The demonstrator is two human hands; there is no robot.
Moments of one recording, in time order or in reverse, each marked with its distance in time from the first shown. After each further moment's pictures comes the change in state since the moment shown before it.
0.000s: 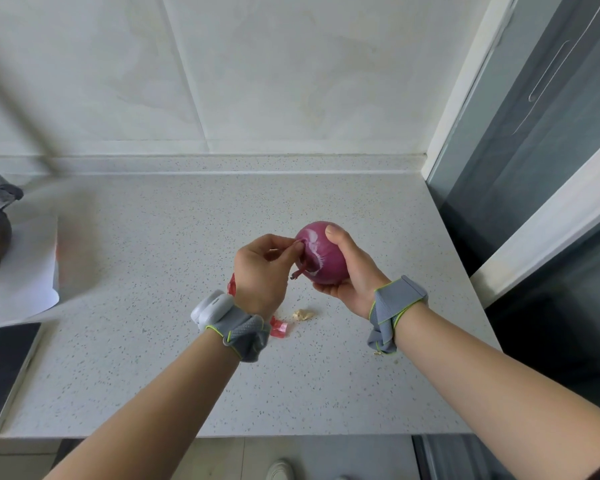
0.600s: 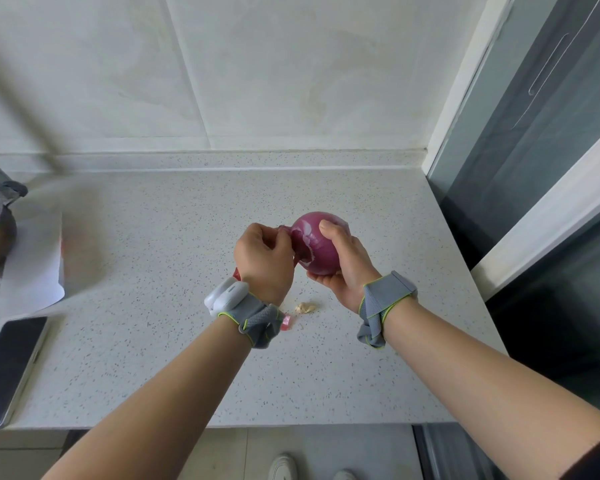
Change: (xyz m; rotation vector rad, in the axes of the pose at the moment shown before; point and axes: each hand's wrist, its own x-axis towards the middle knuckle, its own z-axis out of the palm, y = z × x) left_hand 0.004 0.001 0.007 0.165 0.237 0.042; right_hand -0.003 0.006 0.014 0.076 0.051 -0.071
